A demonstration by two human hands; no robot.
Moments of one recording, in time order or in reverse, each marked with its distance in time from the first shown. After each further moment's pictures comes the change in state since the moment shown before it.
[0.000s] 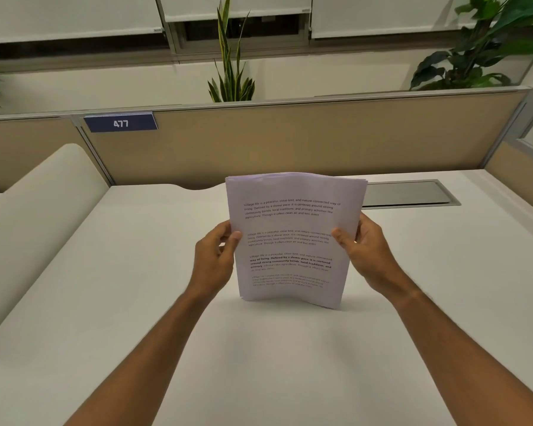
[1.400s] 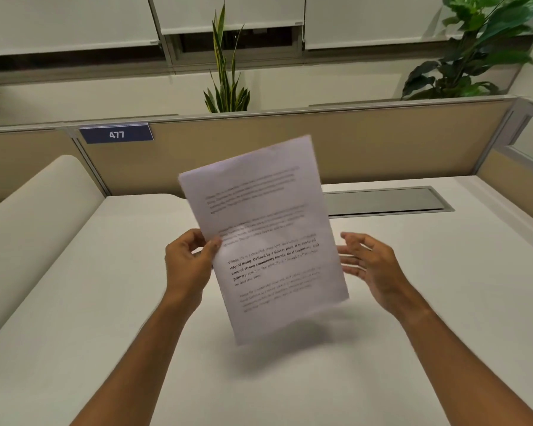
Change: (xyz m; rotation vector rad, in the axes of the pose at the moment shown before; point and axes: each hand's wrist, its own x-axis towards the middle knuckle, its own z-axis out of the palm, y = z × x) left_hand 0.005 0.019 -0.020 -0.249 0.235 -0.230; right_hand -0.009 0.015 -0.025 0.204 0.040 0.208
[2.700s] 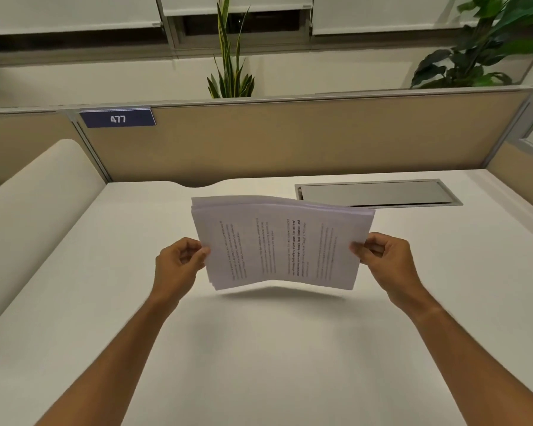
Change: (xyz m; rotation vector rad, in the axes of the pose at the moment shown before) left_hand 0.019 -0.057 -0.052 0.271 -0.120 -0.033; right_hand 0.001 0.011 -0.006 -0.254 0.095 -0.179
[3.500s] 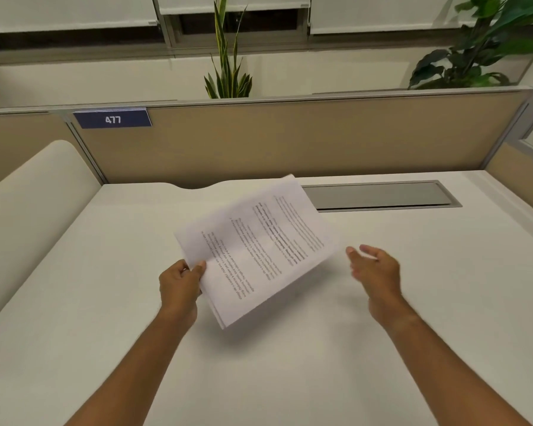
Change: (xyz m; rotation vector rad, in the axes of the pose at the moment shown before) left_hand -0.009 -0.013 0.029 -0.387 0.219 -0.362; right_hand 0.000 0.019 0.030 0.124 0.371 0.397
